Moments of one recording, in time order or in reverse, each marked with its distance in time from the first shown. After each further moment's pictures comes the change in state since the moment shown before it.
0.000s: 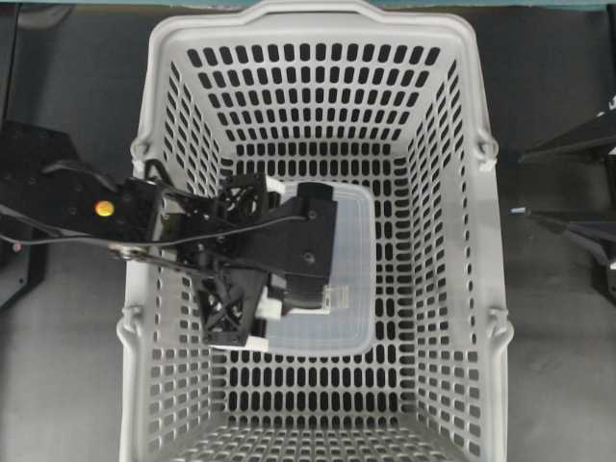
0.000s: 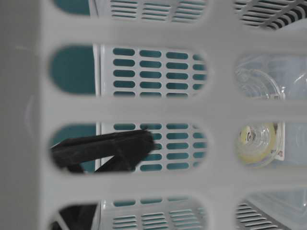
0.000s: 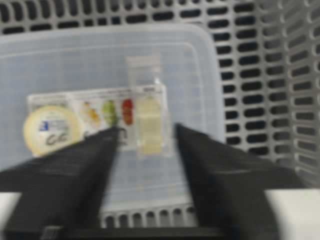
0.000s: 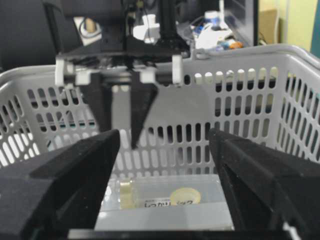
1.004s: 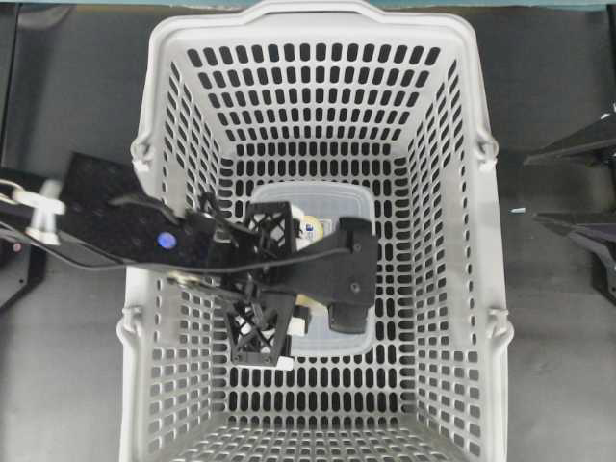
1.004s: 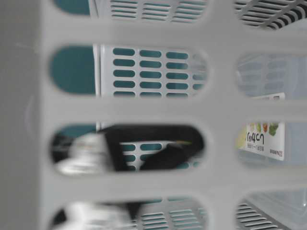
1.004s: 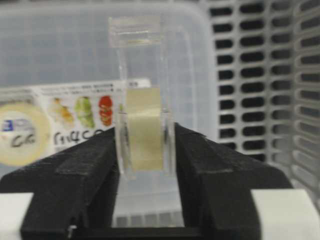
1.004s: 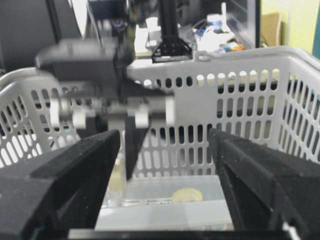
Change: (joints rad) left arm -0.023 0.117 -0.110 0.000 0.123 -0.040; right arm 0.006 -0.023 0.012 0.000 0.000 -0.003
